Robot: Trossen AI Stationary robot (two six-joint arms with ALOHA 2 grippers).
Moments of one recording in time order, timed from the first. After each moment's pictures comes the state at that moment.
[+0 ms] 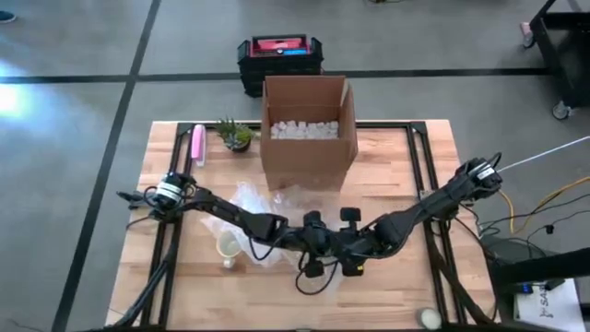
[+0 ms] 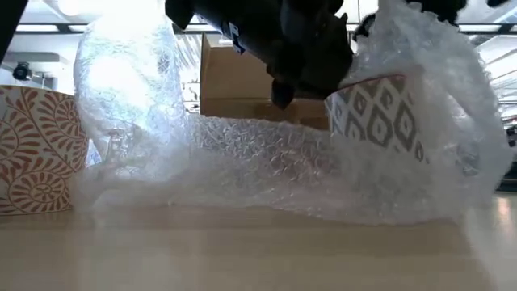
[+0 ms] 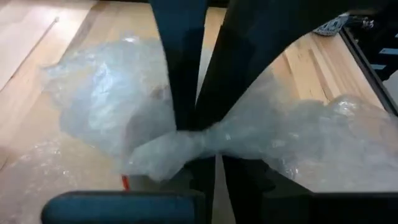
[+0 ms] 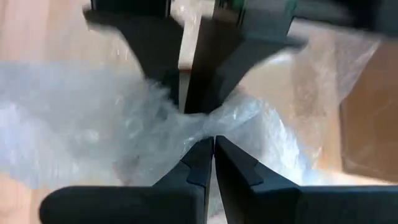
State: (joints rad) left arm -0.29 2.00 1.38 0.06 -0.22 -0.23; right arm 0.47 1.72 1.20 -0.76 0.32 0.39
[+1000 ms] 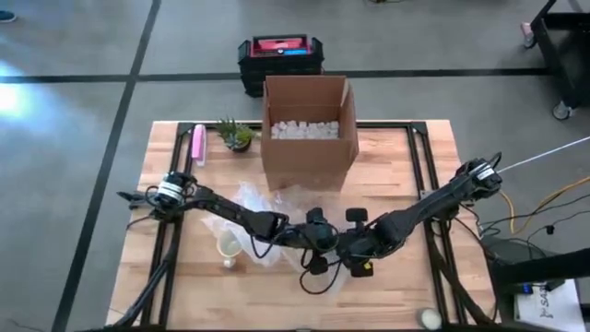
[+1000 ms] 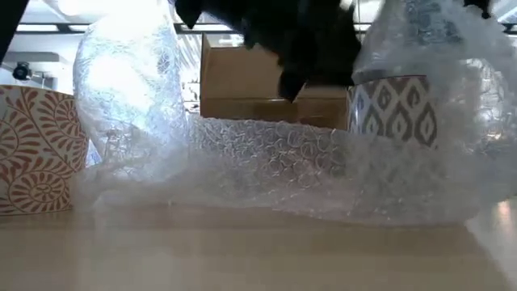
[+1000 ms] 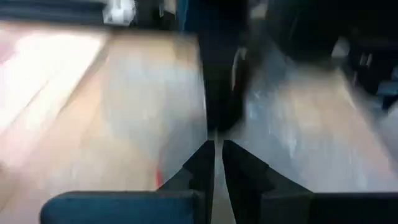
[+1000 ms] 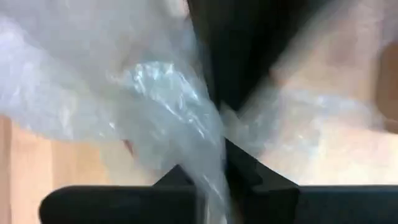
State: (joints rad) left arm -0.27 2.05 1.38 0.14 -0.24 -0.25; right arm 0.48 1.69 1.33 -1.00 0.22 0.39
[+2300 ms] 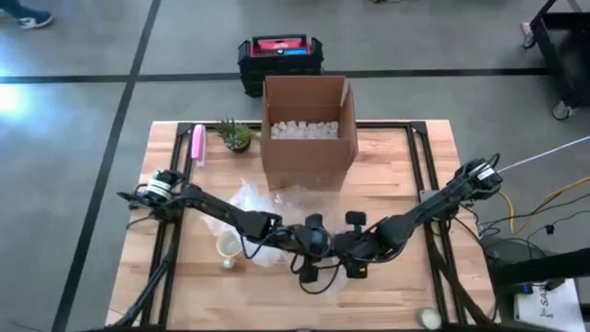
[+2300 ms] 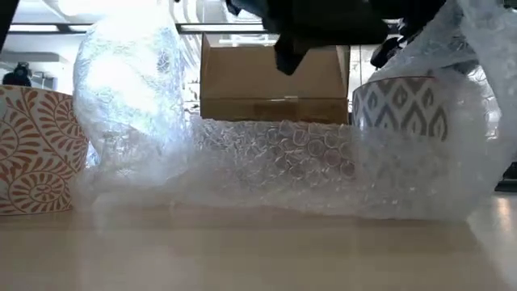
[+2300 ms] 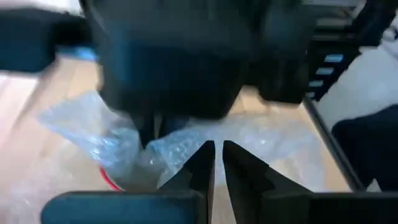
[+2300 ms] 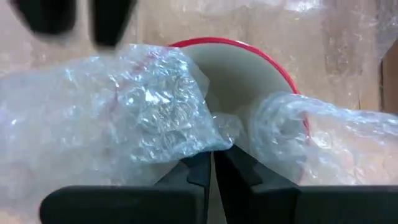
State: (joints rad) left arm -0.30 1.96 1.38 0.07 -0.12 -0.20; right arm 0.50 1.71 1.14 -0.73 0.28 0.46
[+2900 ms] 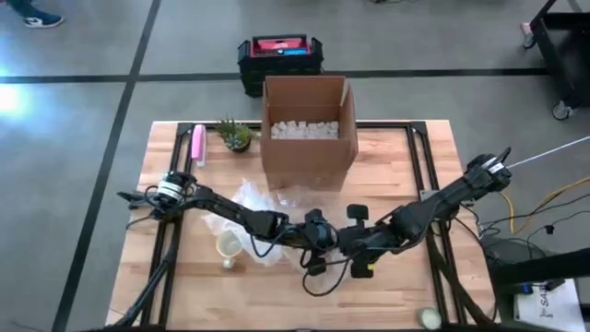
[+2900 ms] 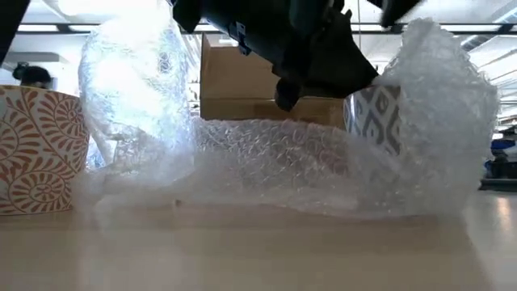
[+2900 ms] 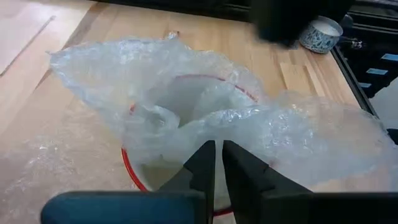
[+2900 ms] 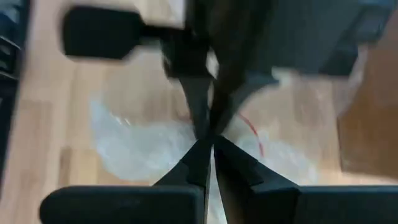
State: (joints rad) left arm -0.26 2.02 1.38 0.08 -0.18 -0.29; right arm 0.51 1.62 1.33 -0.83 0.27 0.37
